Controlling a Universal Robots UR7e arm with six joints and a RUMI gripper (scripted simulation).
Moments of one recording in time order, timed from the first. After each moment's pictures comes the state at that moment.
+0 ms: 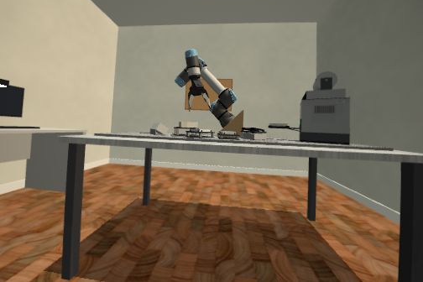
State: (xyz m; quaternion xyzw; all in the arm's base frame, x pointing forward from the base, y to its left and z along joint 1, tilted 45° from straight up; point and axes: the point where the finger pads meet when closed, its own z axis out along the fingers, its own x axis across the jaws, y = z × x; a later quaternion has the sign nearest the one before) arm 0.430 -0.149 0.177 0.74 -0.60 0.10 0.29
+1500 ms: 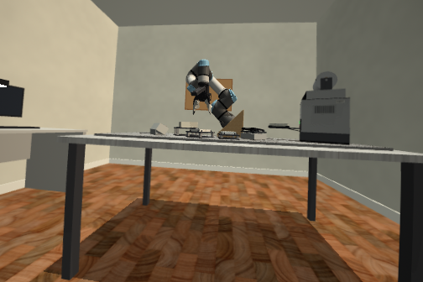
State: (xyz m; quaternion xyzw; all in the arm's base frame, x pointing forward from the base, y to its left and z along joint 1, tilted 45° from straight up) arm 0.357 -0.156 0.163 0.47 -0.80 0.29 0.23
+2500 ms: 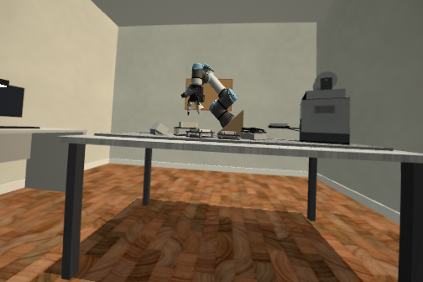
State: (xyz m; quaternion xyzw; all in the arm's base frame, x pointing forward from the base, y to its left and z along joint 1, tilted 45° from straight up) arm 0.298 -0.198 0.211 0.33 -0.86 0.34 0.18
